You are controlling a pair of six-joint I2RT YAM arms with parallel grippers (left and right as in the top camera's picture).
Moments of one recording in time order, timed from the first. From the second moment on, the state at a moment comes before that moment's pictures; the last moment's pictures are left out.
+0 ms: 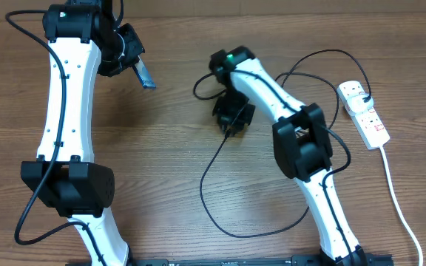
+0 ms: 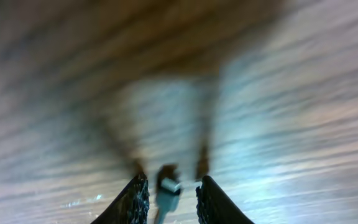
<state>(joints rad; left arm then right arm) -0.05 2.03 2.22 -1.36 0.12 -0.55 0.49 2.56 2.24 -1.49 -0.20 0.80</state>
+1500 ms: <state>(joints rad) -0.05 2.03 2.22 -1.37 0.14 -0.55 0.65 2.44 2.27 -1.64 -0.03 0.99</state>
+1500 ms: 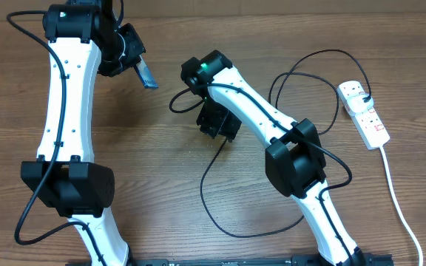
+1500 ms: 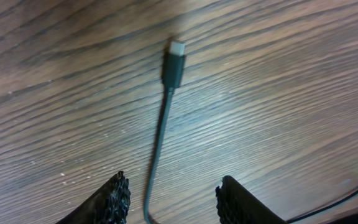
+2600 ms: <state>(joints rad) -0.05 2.03 2.22 -1.36 0.17 -0.55 0.60 2.14 1.65 -1.06 -0.05 0.99</state>
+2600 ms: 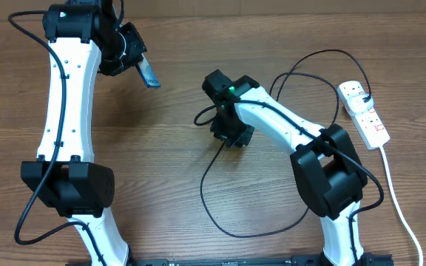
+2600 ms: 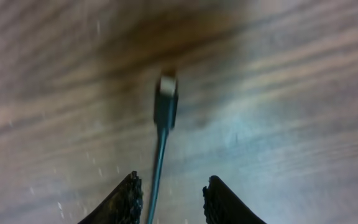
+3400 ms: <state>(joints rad) -0.05 2.03 2.22 -1.36 0.17 -0.55 0.60 2.15 1.64 -0.99 -0.04 1.05</state>
